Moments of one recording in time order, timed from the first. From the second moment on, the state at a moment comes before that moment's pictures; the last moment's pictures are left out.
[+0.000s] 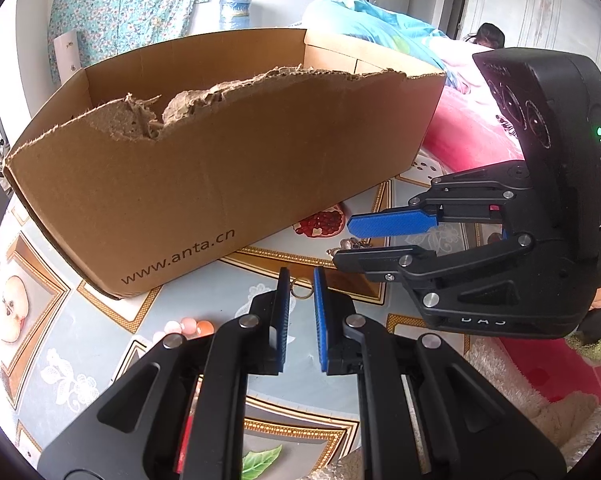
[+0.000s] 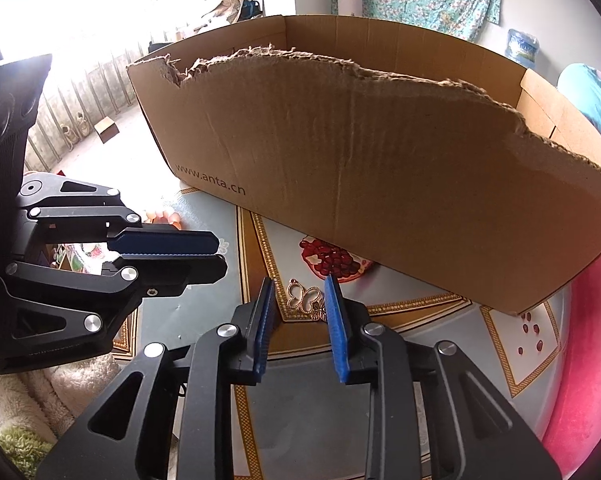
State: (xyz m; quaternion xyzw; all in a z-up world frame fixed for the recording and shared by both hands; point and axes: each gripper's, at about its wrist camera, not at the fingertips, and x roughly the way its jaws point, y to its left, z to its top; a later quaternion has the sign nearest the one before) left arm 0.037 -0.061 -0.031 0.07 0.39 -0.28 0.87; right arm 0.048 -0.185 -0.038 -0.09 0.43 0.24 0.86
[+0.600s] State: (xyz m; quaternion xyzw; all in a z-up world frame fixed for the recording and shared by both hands) left arm 0.039 -0.058 -0.030 0.07 0.40 -0.28 0.87; right arm 0.051 -0.189 -0.036 -0.08 0.44 0.25 0.86
